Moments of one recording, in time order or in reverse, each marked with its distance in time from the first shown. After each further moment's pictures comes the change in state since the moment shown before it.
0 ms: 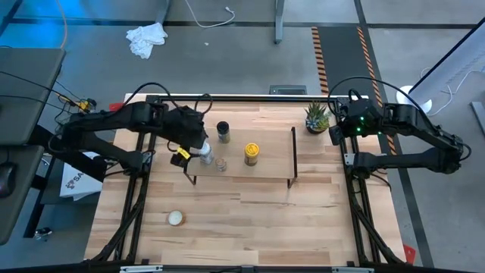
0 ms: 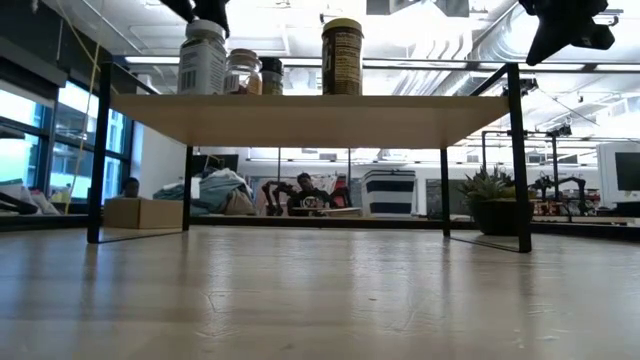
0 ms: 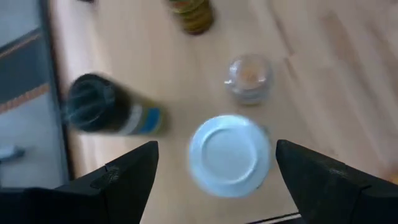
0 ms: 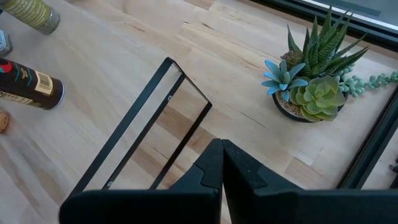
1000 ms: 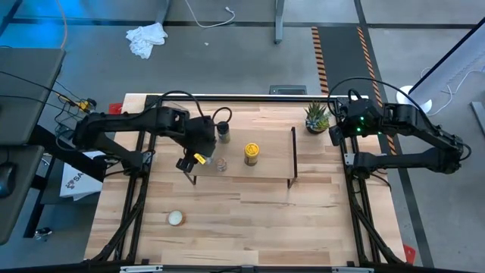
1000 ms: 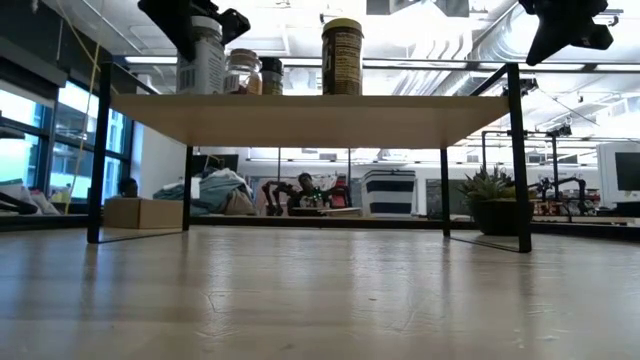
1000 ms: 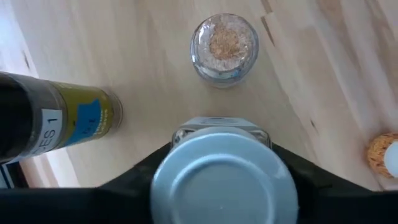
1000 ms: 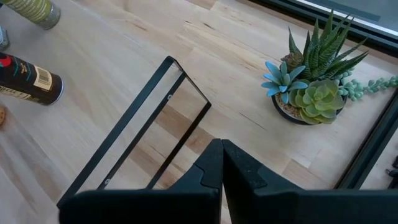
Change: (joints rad) left arm 0.002 0.145 0.000 -0.064 0.036 0.024; right arm 0.000 0.000 0.000 0.000 0.000 -0.027
